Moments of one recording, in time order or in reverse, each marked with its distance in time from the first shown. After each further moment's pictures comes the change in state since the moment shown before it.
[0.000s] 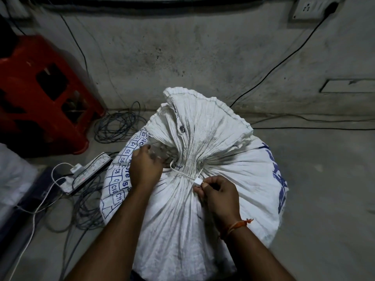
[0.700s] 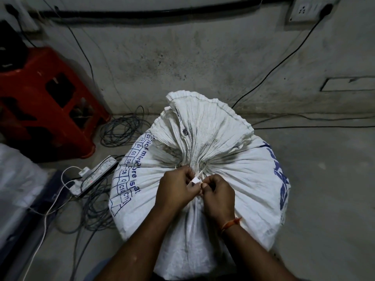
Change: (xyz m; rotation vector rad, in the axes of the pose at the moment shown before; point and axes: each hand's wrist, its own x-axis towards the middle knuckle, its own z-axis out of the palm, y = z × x) left_hand -0.072 0.013 0.007 -0.077 -0.285 0.310; right_hand -0.011 0.006 0.001 -0.597 0.068 -0.329
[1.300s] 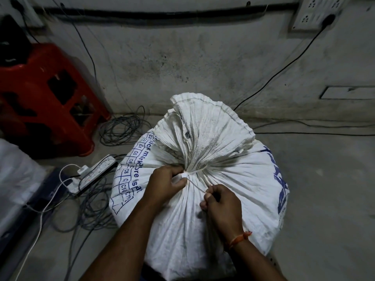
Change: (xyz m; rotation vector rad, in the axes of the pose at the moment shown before) left_hand 0.026 -0.044 -0.016 -0.008 -0.022 0.159; right_hand -0.016 0.009 -0.009 0.203 -0.072 0.053
